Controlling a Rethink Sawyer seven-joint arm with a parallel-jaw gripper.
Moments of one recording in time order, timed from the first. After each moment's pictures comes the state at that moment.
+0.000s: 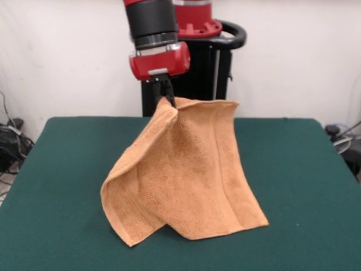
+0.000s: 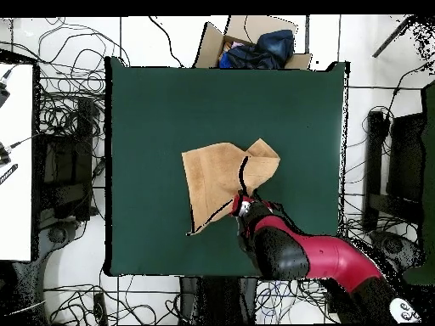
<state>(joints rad) -1.00 -0.90 0.66 2.25 -0.38 0.10 1.87</state>
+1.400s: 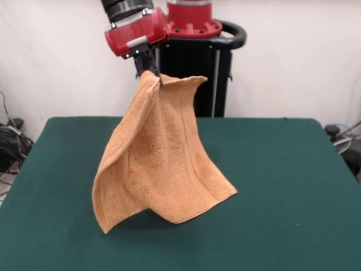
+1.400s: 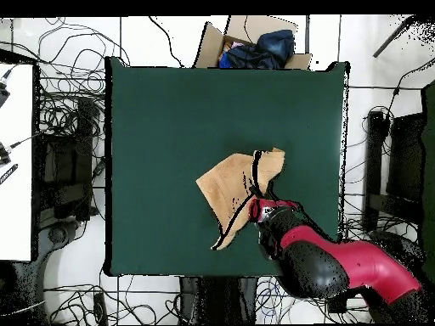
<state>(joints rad) -1.36 -0.87 1.09 2.31 -0.46 0.14 1.87</state>
